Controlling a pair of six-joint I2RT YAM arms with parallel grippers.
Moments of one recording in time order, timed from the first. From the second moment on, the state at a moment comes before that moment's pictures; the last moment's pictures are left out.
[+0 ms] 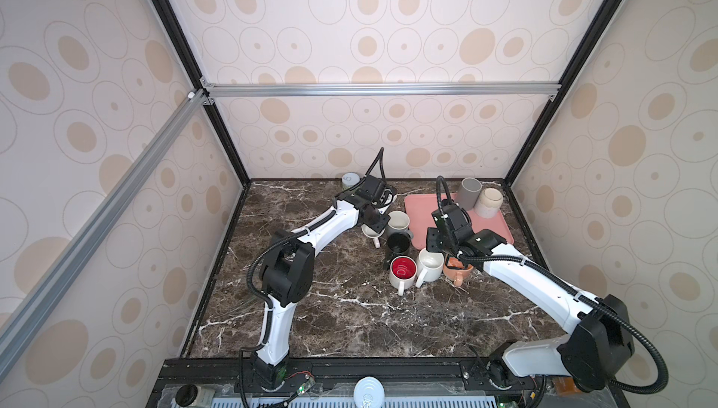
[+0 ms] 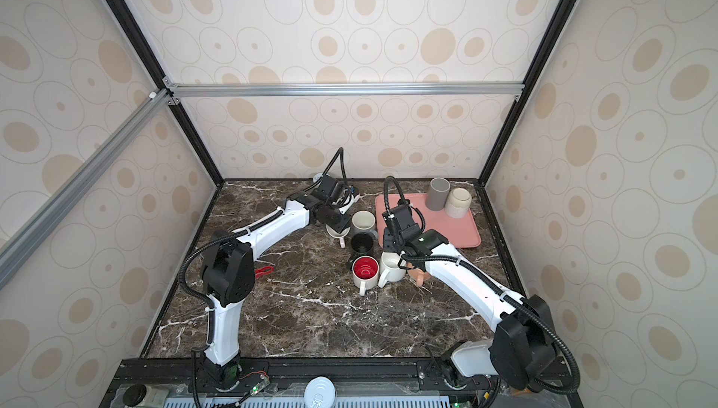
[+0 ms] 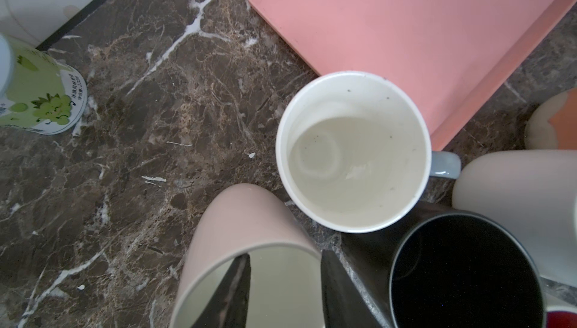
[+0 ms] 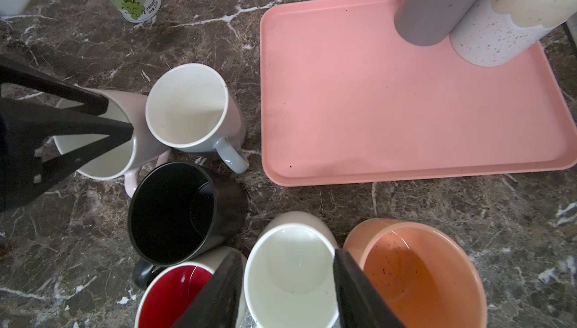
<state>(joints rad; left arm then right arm) -0.59 2.06 1.77 -0.68 0.07 0.14 0.55 1.36 1.08 -0.60 0.31 0.49</state>
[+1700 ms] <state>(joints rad) -0.53 2.14 1.87 -0.65 0.06 0.17 0.53 1.43 1.15 -0.64 0.32 0.46</state>
